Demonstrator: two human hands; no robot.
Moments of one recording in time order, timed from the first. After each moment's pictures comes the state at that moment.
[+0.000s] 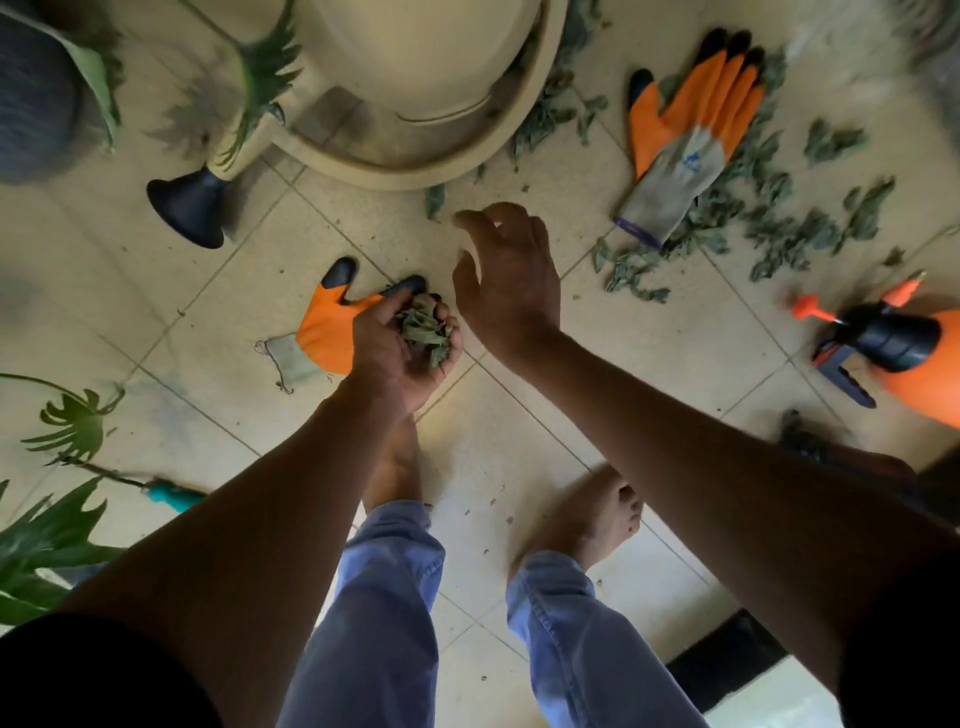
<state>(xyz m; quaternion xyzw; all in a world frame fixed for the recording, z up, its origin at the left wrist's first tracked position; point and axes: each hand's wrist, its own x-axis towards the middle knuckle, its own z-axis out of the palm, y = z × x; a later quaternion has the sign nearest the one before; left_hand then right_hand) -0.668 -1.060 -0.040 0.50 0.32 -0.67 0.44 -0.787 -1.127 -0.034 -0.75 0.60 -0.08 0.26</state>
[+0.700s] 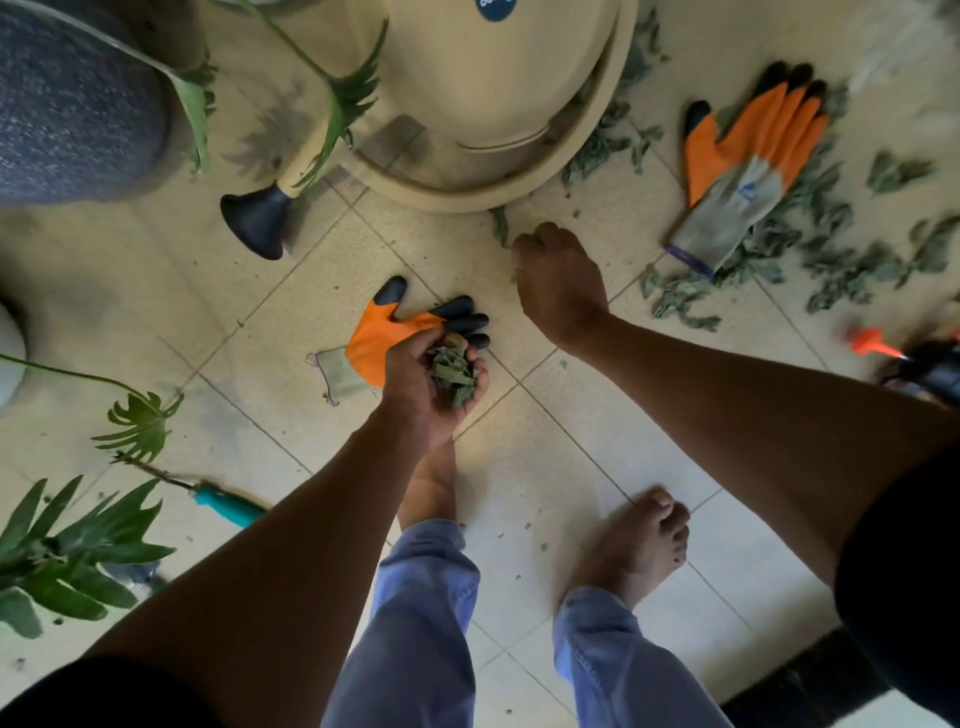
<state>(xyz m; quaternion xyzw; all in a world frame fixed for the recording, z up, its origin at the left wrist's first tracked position) -0.651 -1.039 -0.030 0.54 0.32 -0.67 0.40 -0.790 -1.161 -0.088 -0.83 0.50 0.07 0.22</state>
